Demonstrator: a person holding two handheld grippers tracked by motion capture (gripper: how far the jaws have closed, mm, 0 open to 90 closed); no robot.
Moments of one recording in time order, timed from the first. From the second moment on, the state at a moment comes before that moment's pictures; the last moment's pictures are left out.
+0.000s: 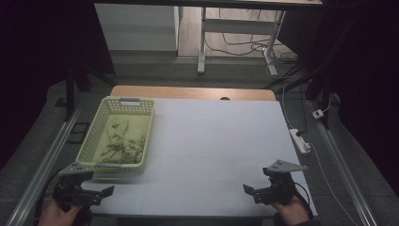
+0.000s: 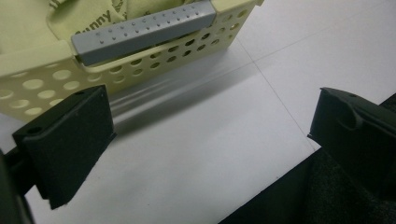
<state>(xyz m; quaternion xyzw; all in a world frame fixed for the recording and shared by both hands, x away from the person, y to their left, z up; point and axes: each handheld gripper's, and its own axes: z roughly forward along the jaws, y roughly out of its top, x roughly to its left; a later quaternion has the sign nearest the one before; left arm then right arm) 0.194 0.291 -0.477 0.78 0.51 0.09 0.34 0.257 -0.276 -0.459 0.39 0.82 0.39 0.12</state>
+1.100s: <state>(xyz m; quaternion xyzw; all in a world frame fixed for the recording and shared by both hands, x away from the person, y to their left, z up) 0.219 0.286 -0.460 0.79 0.46 0.10 0.38 0.257 -0.270 -0.461 0.38 0.84 0.37 0.12</state>
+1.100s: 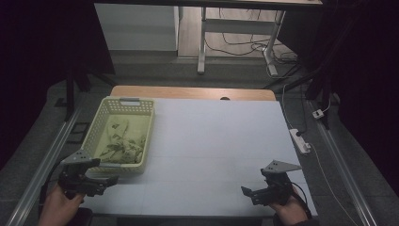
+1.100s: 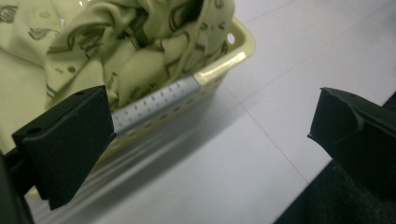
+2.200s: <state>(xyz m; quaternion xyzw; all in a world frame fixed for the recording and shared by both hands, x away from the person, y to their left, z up) 0.312 0.274 -0.469 0.84 0.45 0.08 0.29 0.259 -0.266 -0.462 0.37 0.85 0.35 0.12</state>
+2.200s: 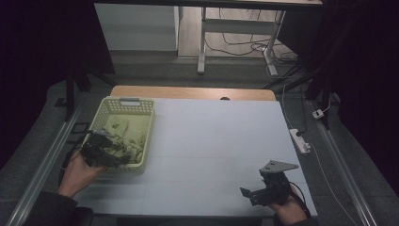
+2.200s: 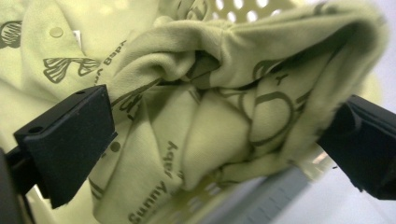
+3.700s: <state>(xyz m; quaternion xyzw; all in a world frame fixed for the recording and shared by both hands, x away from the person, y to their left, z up) 0.399 0.257 -0.500 0.87 0.43 -0.04 0.21 0.260 -0.263 -0.464 0.37 0.86 0.34 0.12</state>
